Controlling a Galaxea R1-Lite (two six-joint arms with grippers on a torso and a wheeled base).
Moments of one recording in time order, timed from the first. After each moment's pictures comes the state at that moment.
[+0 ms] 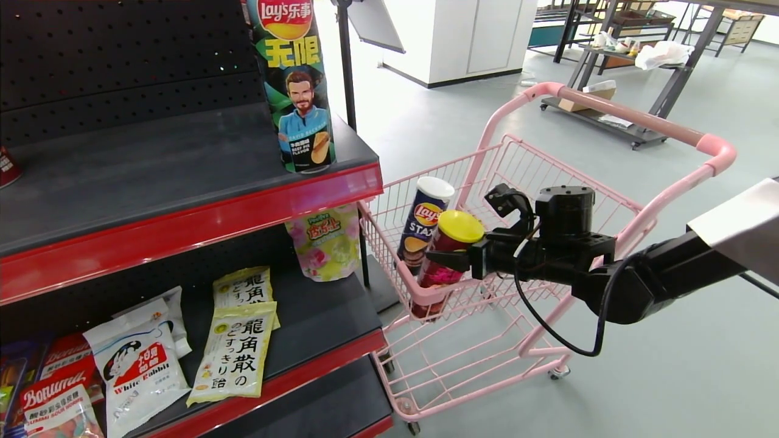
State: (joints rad) left arm 0.00 0.00 0.00 0.00 0.00 -0.01; right arm 0.37 2.09 -0.98 -0.79 0.52 0.02
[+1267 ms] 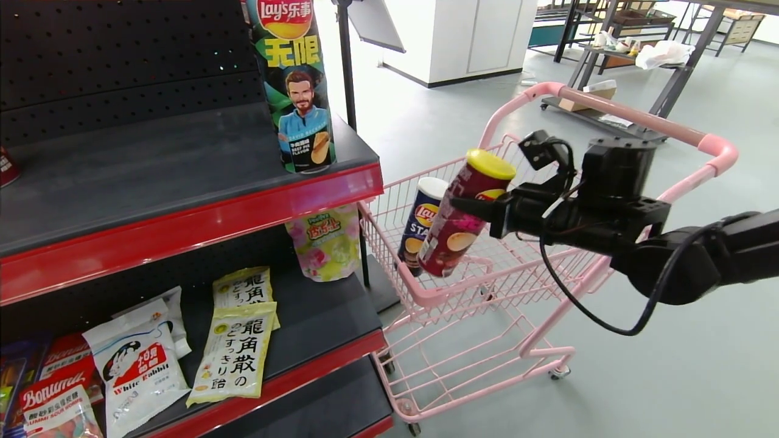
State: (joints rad) left arm 0.00 0.00 0.00 0.00 0.00 -0.01; right arm 0.37 1.90 -1.01 -0.78 0.45 0.03
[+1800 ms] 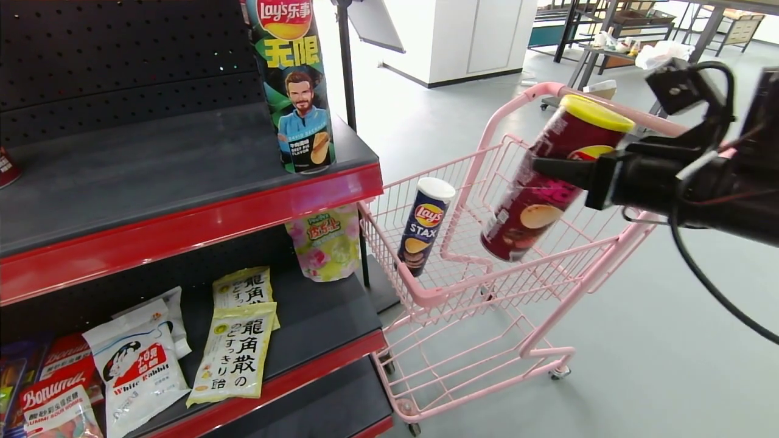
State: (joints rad) left arm 0.00 0.00 0.00 0.00 0.00 -0.01; right arm 0.34 1.48 -0.94 -0.41 0.21 0.03
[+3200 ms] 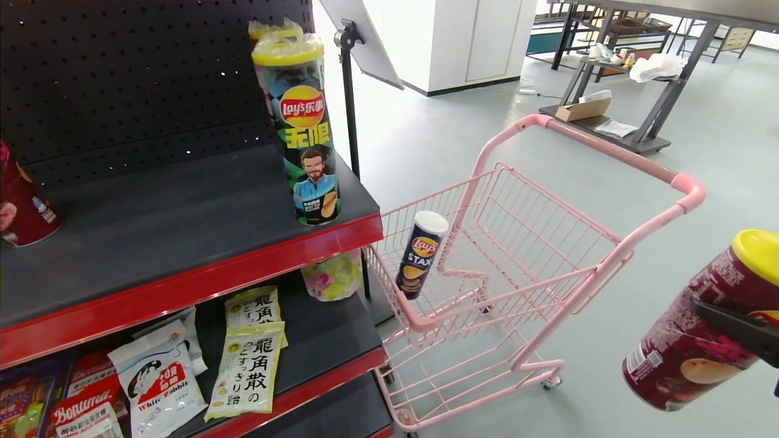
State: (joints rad) left arm 0.00 0.00 0.00 0.00 0.00 -0.01; right arm 0.20 0.89 -0.46 -0.15 0.04 -0.10
